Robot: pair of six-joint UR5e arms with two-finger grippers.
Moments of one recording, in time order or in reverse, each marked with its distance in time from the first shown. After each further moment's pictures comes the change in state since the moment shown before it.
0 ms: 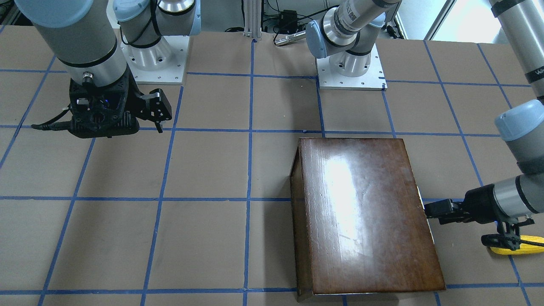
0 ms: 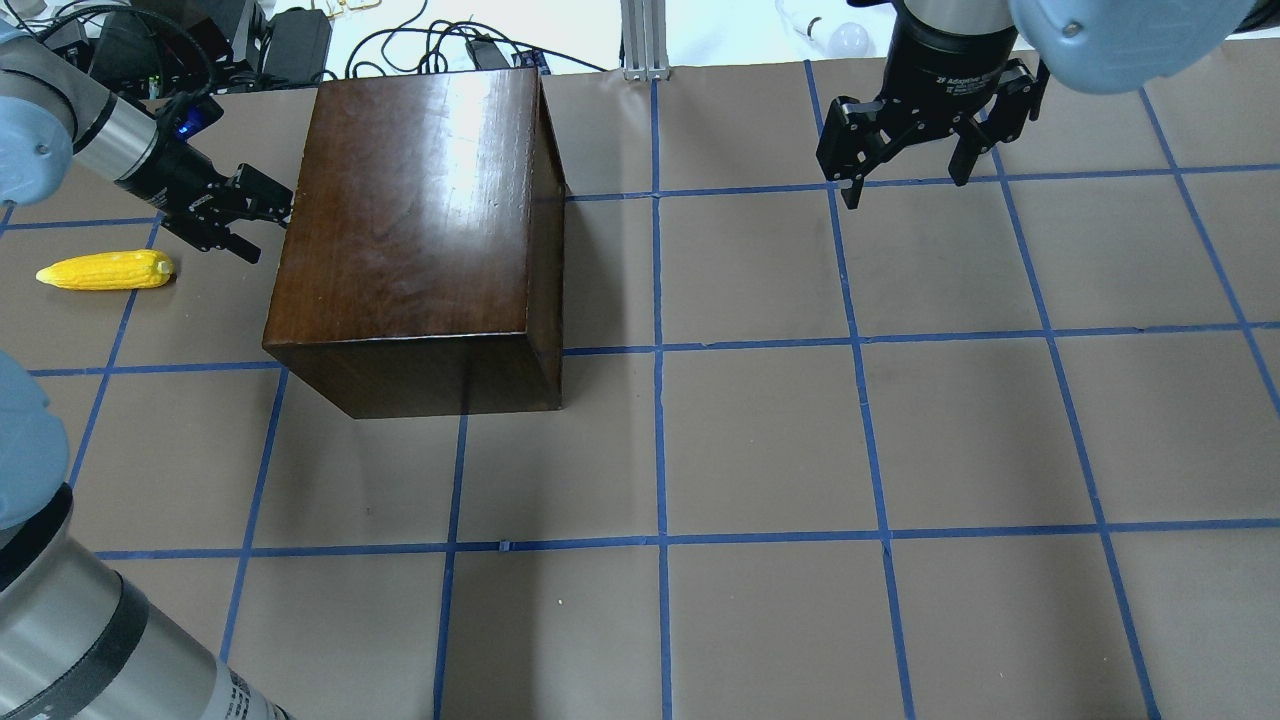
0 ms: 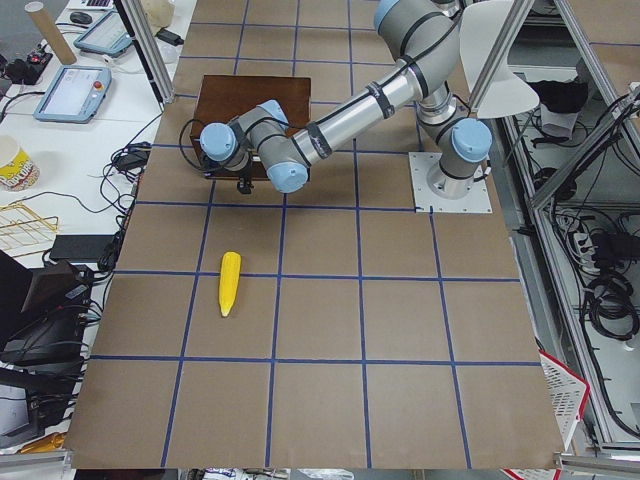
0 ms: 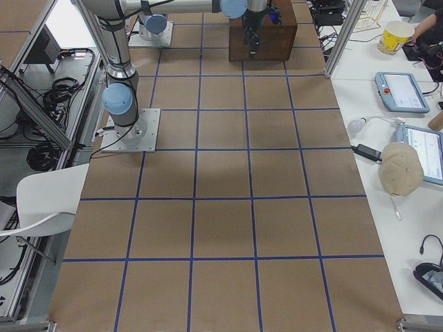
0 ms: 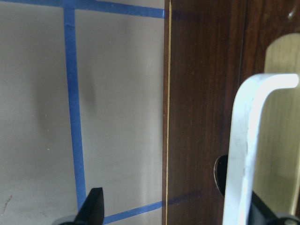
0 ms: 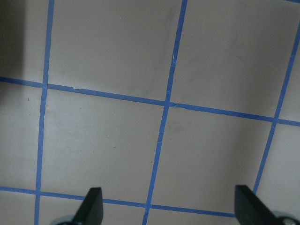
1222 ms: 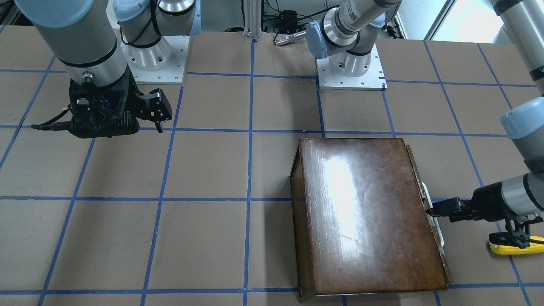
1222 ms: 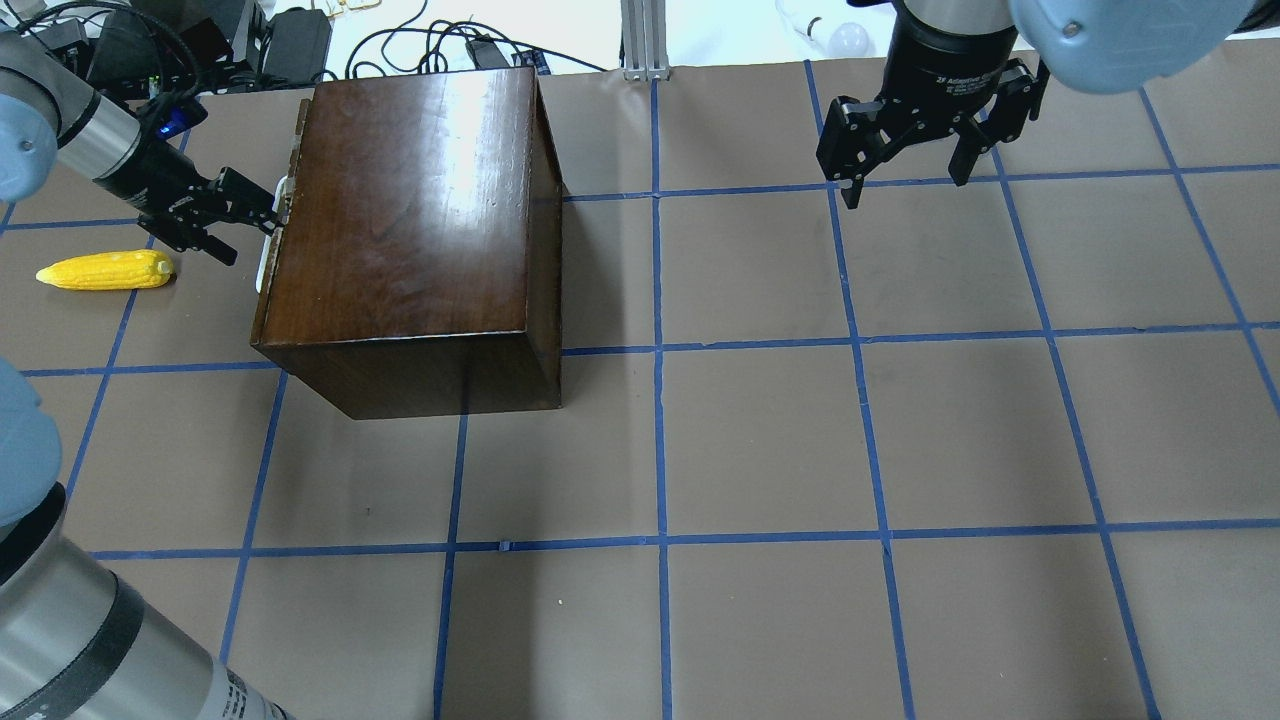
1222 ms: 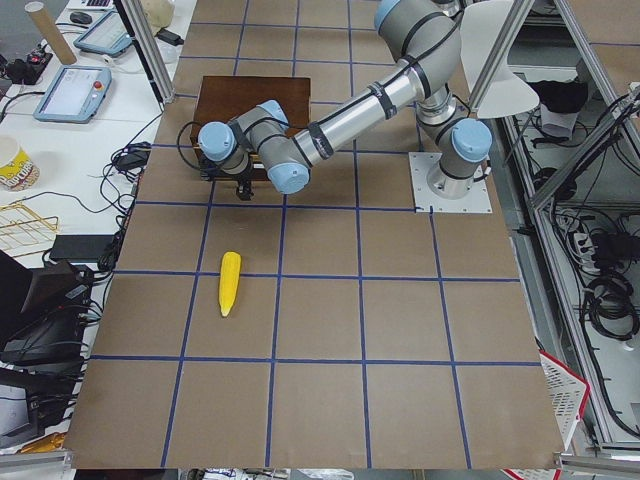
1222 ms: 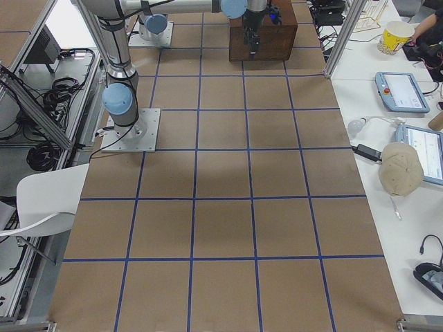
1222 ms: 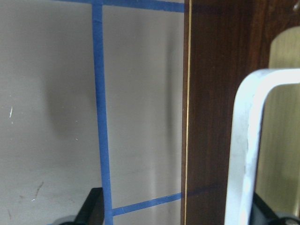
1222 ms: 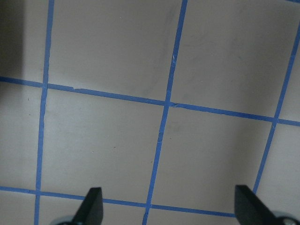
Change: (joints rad) left arm 0.017 0.004 0.018 0.003 0.068 0.012; right arm 0.000 0.000 0.000 0.001 0.000 -0.001
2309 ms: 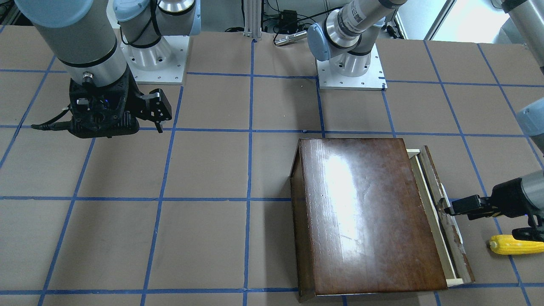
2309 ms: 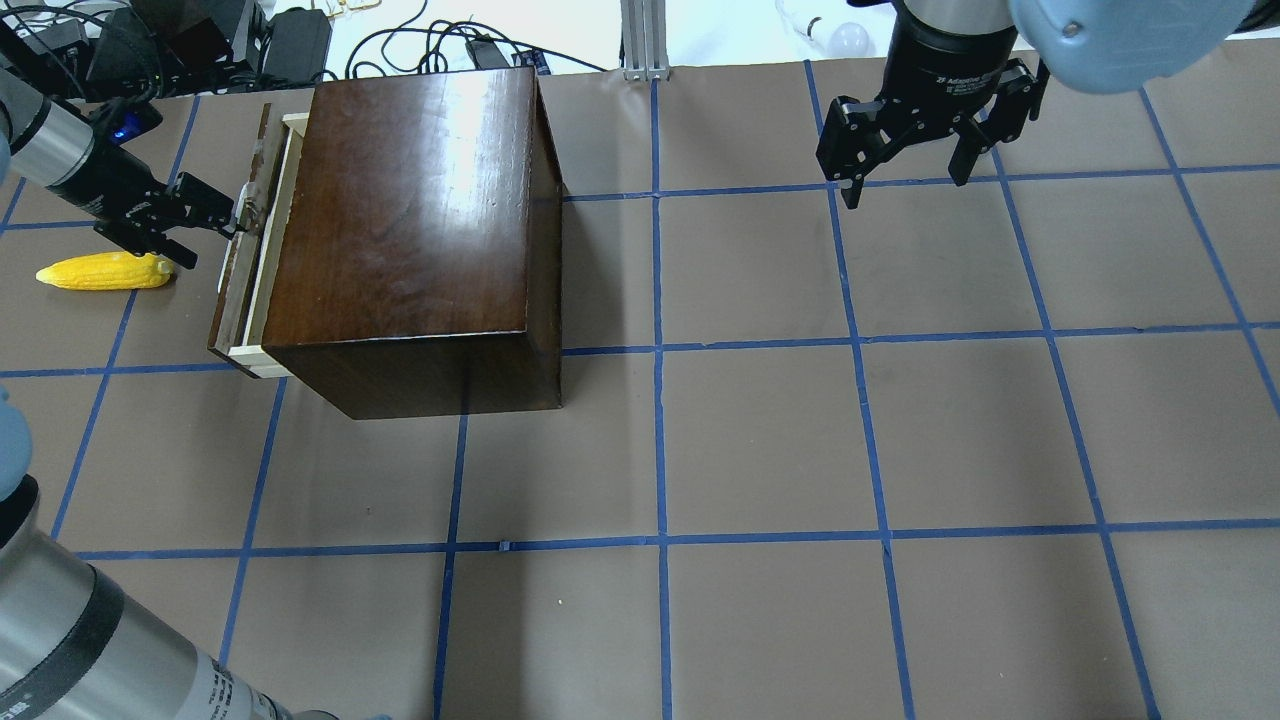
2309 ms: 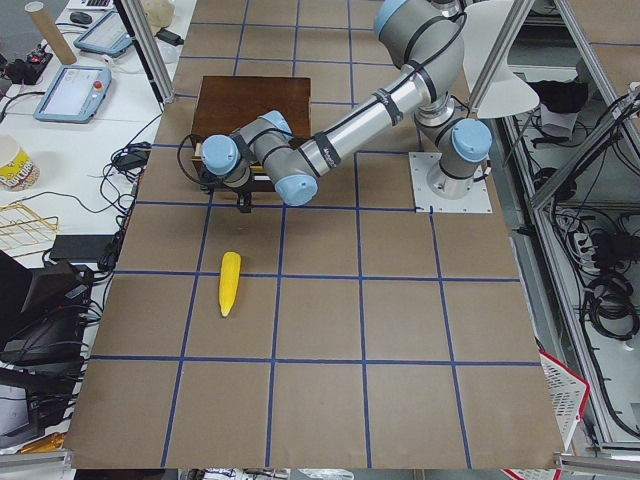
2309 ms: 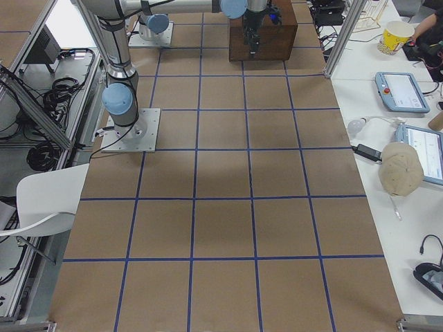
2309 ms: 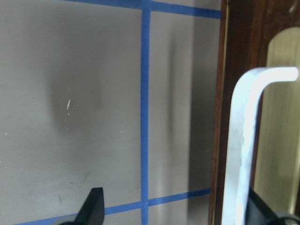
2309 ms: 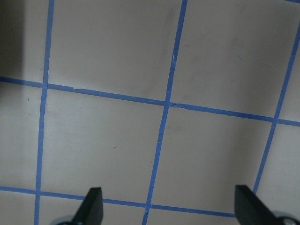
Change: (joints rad) left arm 0.064 -0.002 0.003 0.020 0.006 0.027; right arm 0.000 0.000 0.000 0.000 0.000 0.000
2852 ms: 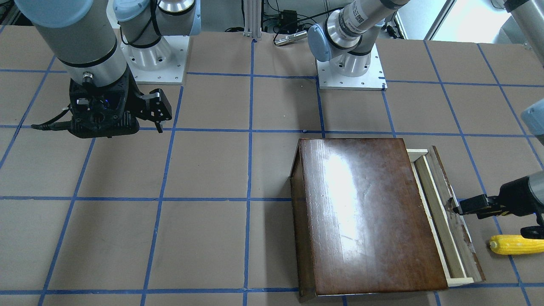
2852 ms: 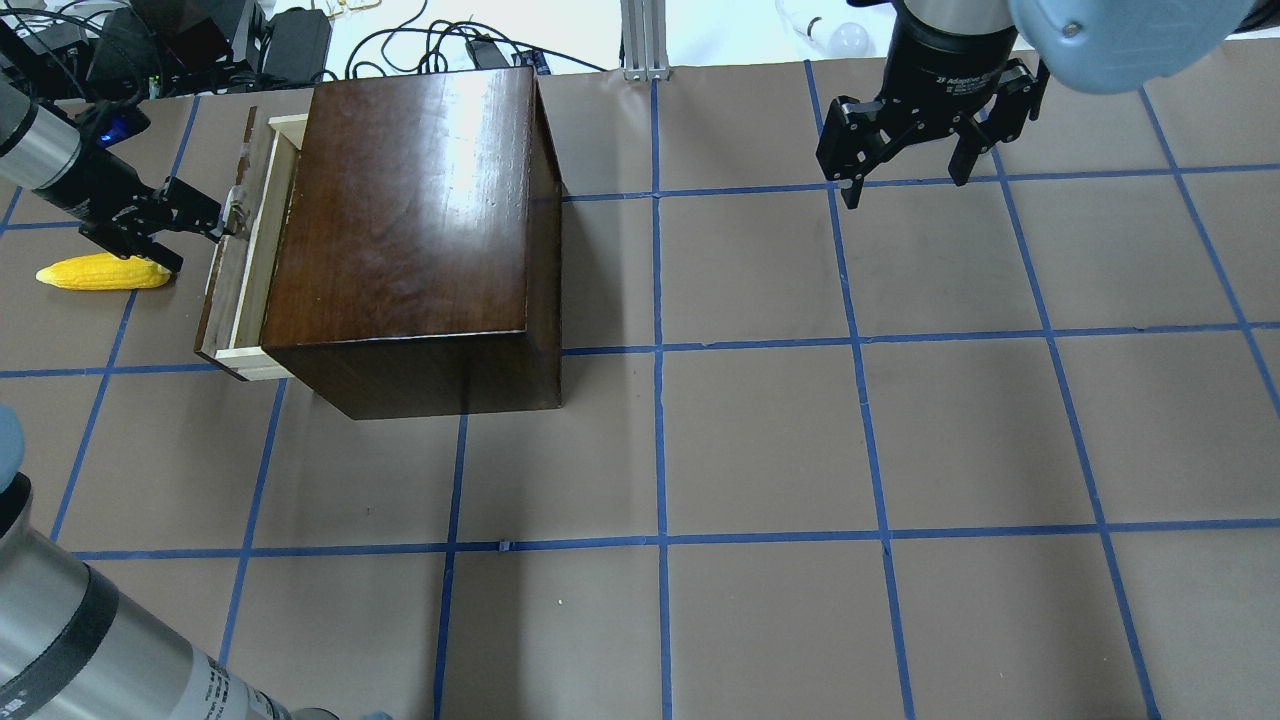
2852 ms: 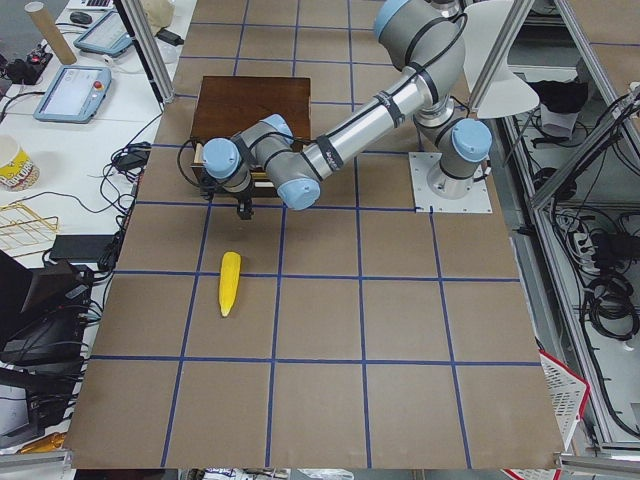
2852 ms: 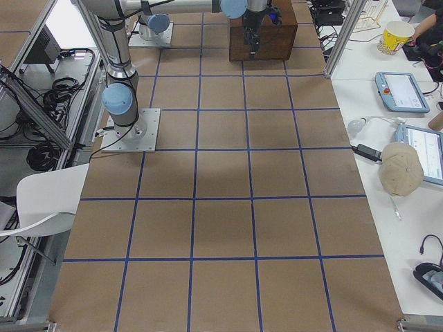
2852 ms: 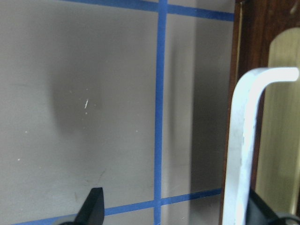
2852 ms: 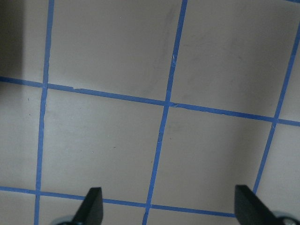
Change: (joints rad) left arm 0.019 -0.001 0.003 0.021 0.035 0.006; right arm 0.000 0.000 0.000 0.000 0.000 0.000
